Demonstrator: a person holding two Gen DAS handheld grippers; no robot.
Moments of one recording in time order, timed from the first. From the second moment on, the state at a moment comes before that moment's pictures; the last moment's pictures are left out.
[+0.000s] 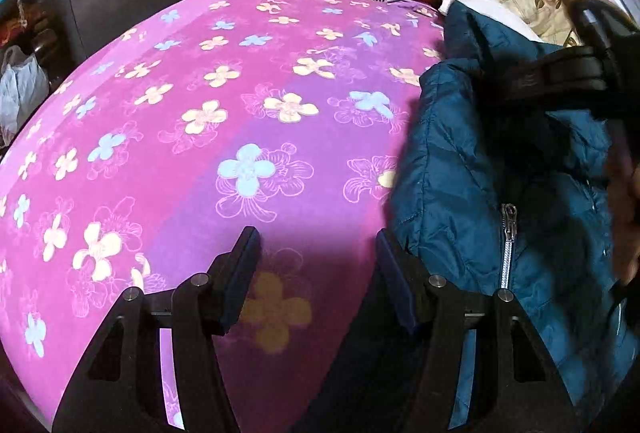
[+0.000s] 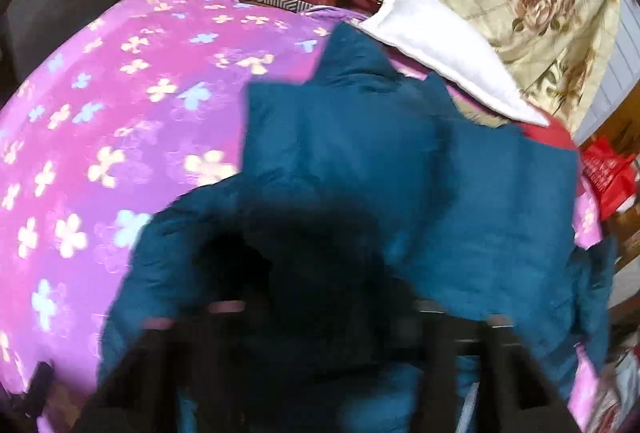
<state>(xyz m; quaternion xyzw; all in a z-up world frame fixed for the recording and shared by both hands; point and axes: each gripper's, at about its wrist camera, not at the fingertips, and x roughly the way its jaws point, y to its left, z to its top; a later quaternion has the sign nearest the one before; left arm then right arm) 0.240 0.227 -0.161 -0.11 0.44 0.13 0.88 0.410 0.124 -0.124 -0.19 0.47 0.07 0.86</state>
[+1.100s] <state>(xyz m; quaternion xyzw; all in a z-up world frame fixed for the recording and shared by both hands) 0.204 0.216 -0.119 -0.12 0.35 0.15 0.92 0.375 -0.191 -0.062 0.07 0.46 -0.02 0.89</state>
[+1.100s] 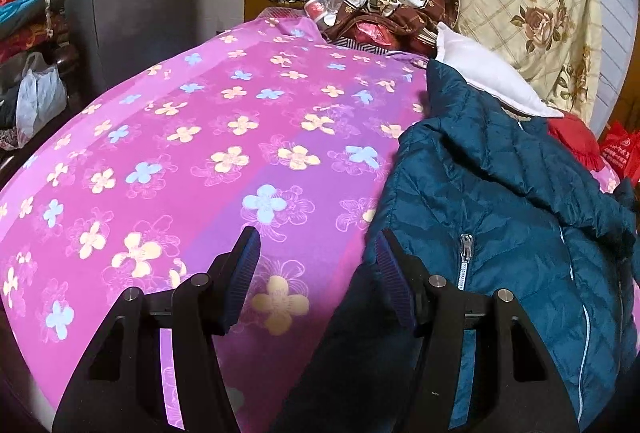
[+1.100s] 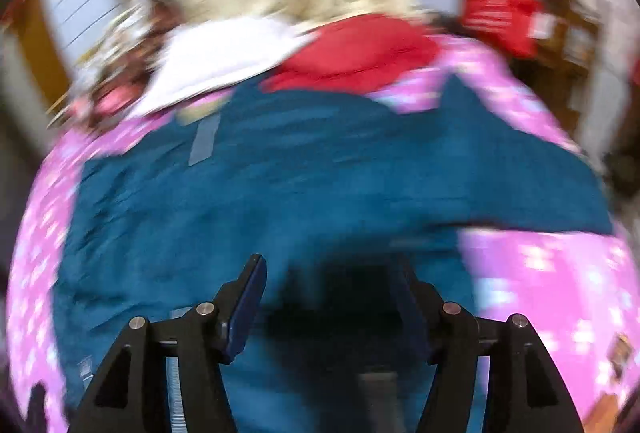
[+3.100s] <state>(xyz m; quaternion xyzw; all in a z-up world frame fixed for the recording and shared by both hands) 0.184 0.089 -0.158 -0.03 0.41 0.09 0.91 0.292 -0.654 -0.149 0.44 0.36 -0.22 0.80</state>
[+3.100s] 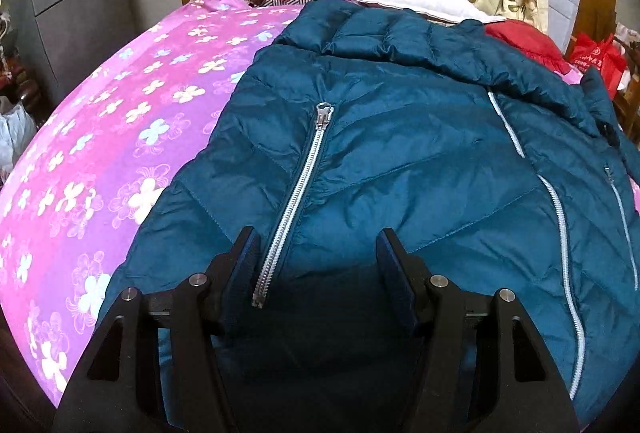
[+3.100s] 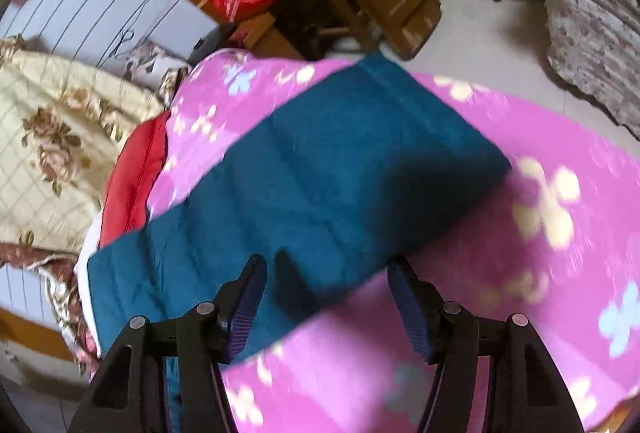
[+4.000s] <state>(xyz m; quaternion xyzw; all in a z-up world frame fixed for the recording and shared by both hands) 0.179 0.161 -0.099 -0.12 0.35 0.07 0.93 0.327 -0.221 0.140 0.00 0.29 0.00 0.96</state>
